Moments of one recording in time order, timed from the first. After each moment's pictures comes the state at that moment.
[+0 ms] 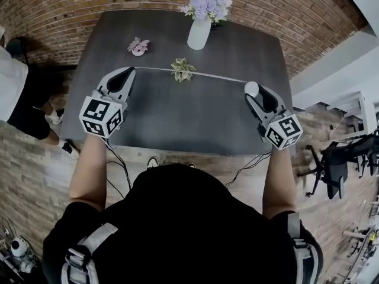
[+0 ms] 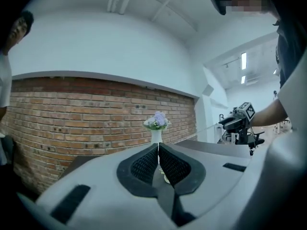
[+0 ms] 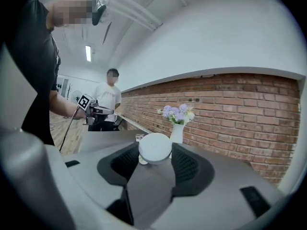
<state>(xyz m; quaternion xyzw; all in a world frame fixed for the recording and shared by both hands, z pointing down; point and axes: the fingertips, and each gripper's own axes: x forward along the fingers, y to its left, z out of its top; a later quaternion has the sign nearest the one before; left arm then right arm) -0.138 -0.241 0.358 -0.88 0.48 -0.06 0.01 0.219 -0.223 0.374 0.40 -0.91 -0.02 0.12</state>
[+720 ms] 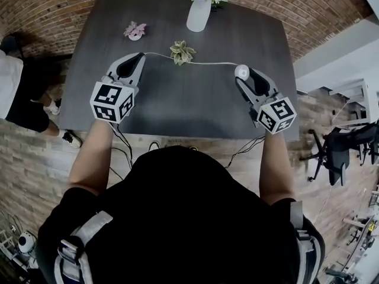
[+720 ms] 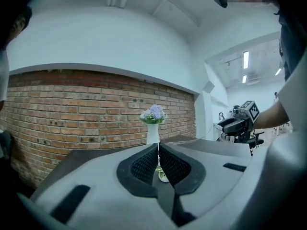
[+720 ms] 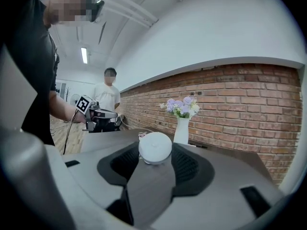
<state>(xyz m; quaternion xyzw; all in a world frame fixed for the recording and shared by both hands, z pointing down) -0.108 -0.257 0.380 -0.88 0.47 -0.08 -0.01 0.185 -0.232 0.398 0.40 -0.91 0.01 0.12</state>
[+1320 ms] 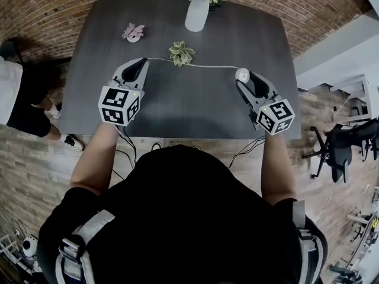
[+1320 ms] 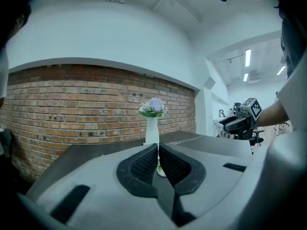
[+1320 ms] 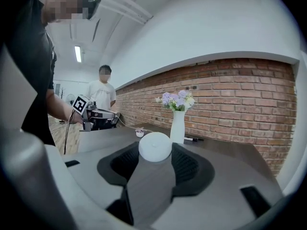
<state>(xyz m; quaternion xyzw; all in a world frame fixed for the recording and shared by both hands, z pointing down) -0.097 -0.260 0.408 -0.88 0.47 -0.10 -0.03 0.196 -0.229 0.422 0.42 -0.90 0.04 0.13</state>
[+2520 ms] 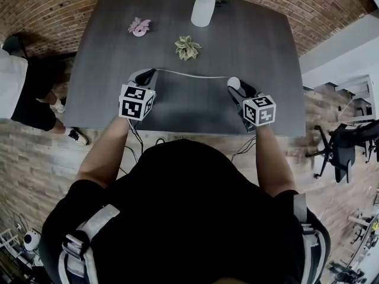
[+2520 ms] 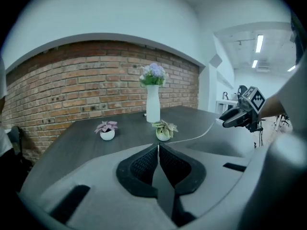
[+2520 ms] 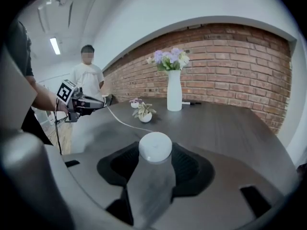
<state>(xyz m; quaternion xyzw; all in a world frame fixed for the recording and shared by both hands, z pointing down) -0.098 -0.247 0.510 -0.84 0.48 -0.22 -0.10 0.189 -0.227 0.543 0.44 -0.85 0.16 0.23</state>
